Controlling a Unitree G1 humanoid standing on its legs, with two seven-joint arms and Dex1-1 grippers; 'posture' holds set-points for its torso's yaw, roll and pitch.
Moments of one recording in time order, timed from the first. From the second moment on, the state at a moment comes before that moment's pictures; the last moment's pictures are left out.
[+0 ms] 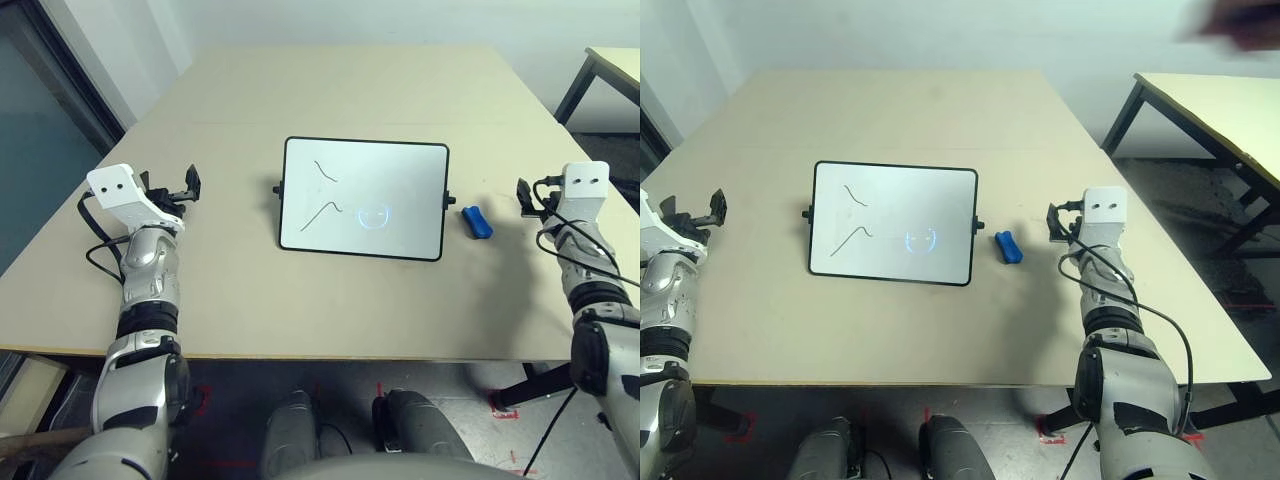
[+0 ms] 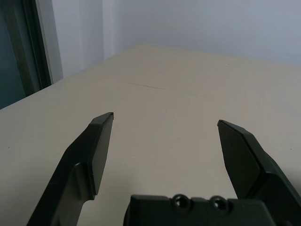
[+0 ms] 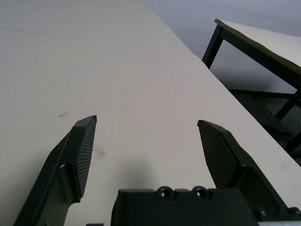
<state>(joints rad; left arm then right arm) -0.57 0.47 0.39 0.81 -0.25 -0.27 -0.20 -0.74 -0.54 -0.29 1.17 0.12 -0.31 0.23</state>
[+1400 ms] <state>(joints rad) -0.64 0.54 0.10 0.27 -0.38 0.38 -0.78 -0.40 -0.44 -0.14 0.15 0.19 0.72 0.33</state>
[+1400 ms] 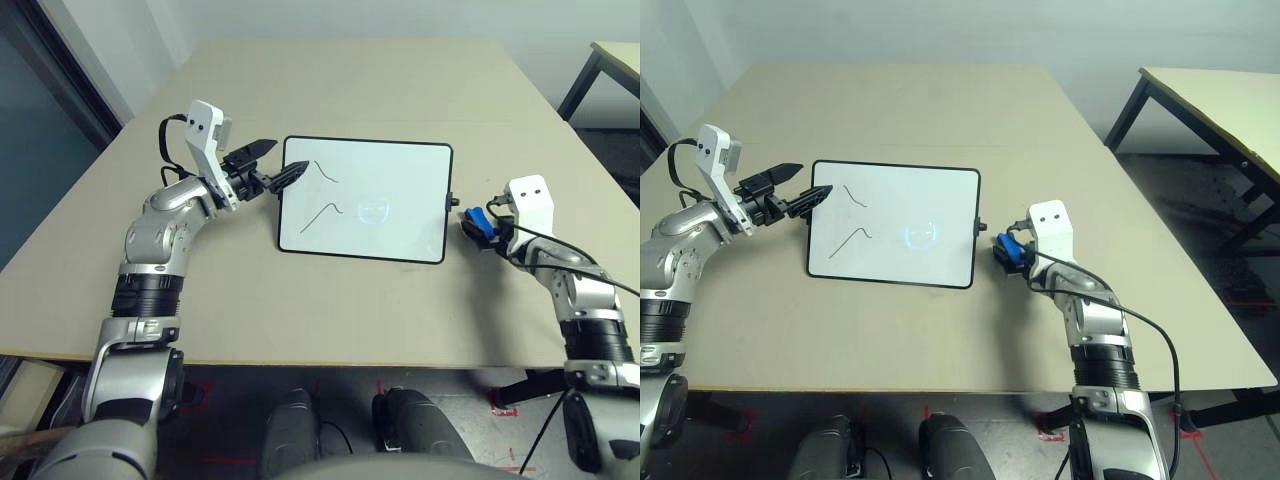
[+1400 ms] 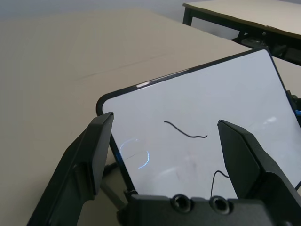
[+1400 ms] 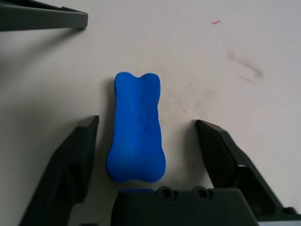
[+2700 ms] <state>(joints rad) -0.66 0.61 0.09 0.27 -0.36 0.50 -0.85 -0.81 -0.34 0.40 -0.03 0.17 0.90 0.56</state>
